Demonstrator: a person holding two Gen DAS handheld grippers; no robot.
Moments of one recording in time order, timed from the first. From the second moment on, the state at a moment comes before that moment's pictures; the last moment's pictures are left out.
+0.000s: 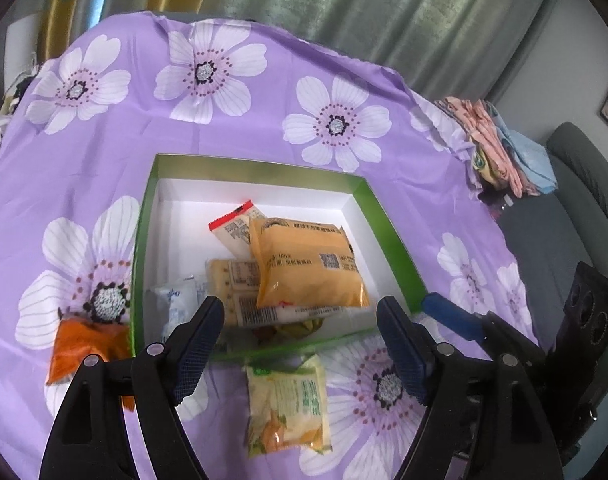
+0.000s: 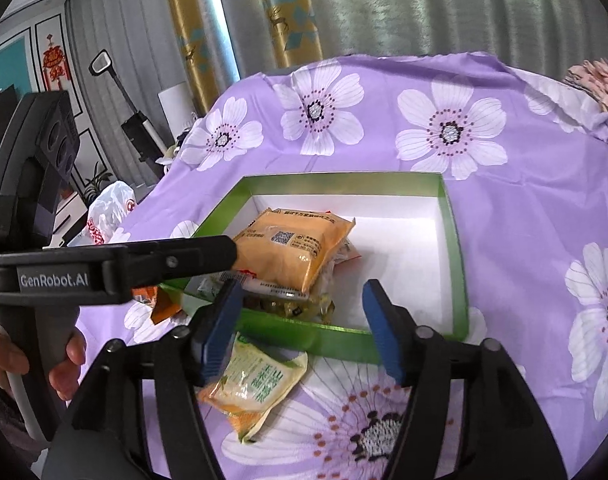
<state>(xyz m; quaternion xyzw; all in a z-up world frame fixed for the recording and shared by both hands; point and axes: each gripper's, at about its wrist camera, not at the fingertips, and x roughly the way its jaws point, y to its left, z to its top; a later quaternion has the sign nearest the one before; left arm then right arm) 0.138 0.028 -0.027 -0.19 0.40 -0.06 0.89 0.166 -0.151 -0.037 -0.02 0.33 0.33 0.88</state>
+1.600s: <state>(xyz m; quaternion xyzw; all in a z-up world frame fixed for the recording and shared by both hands) 0.068 0.032 -0.067 -0.22 0.45 -0.04 0.86 0.103 -0.165 -0.060 -0.03 0.37 0.34 0.86</state>
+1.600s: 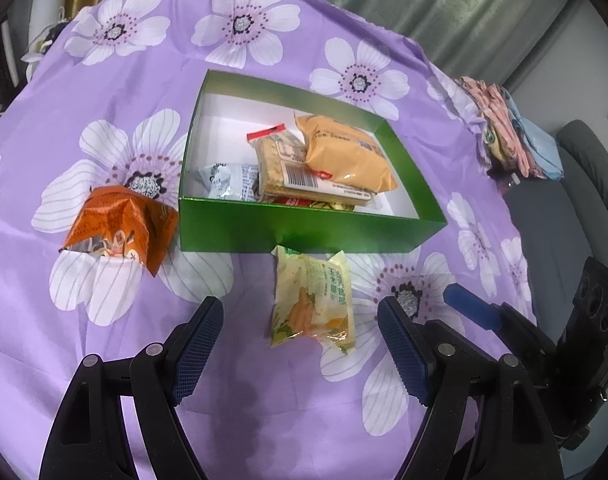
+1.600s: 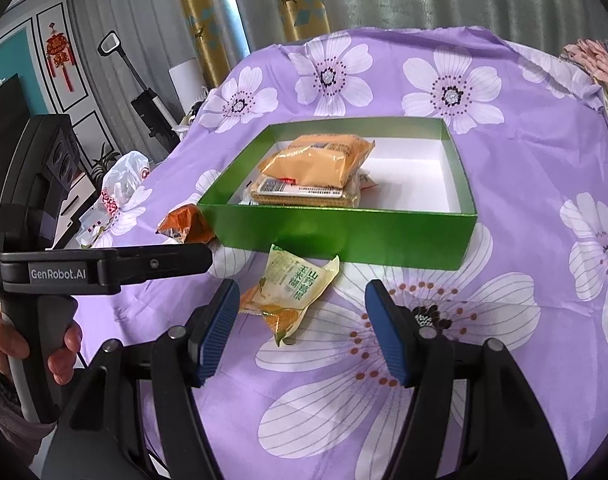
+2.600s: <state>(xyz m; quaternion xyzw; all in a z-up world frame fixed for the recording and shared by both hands) 0.104 0.009 -0.119 -0.20 0.50 -0.08 0.84 0.125 -0.119 -0.132 -0.04 0.45 0.39 0.80</state>
